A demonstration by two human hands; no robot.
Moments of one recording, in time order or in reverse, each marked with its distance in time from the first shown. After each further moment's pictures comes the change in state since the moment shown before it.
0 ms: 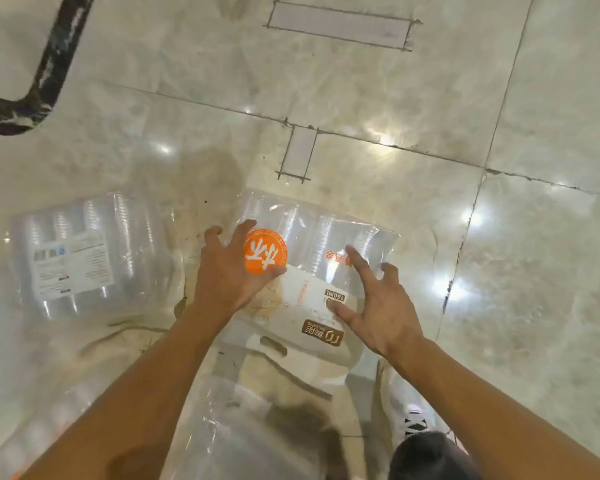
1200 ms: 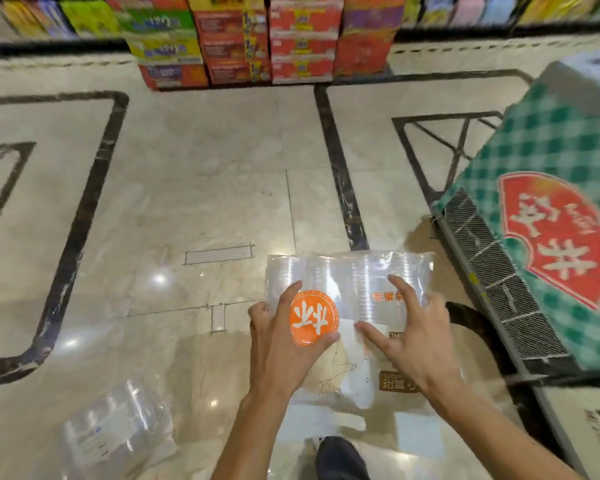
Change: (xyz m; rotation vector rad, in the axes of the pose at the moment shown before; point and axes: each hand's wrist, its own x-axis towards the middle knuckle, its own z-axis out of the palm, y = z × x) left_hand -0.379 0.379 -0.354 -0.314 -0.074 0.549; right_hand -0.508 -0.097 -0.433 0.164 0.832 0.276
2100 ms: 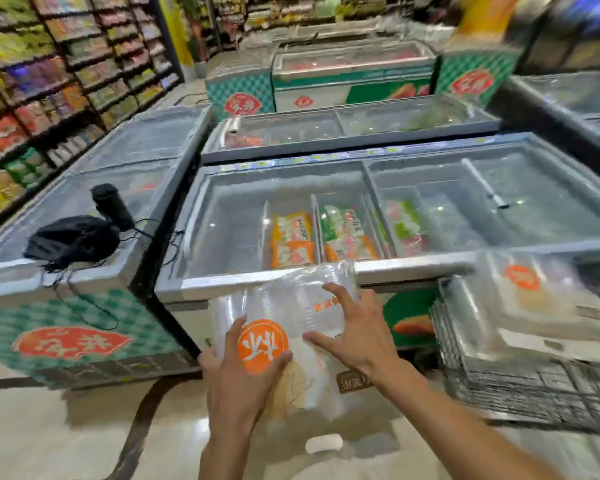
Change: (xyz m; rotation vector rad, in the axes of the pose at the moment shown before) left_hand -0.665 0.412 0.241 0.200 -0.777 0.830; right_hand -0.710 0.365 -0.409 0.105 0.784 0.906
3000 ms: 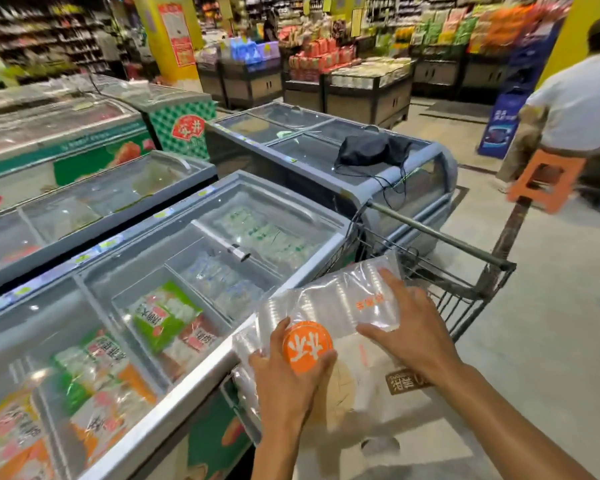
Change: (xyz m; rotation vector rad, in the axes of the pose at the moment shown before) left_hand -0.049 0.383 0.457 -0.091 -0.751 0.568; right_hand -0.045 0.417 -0.344 -0.037 0.497 0.794
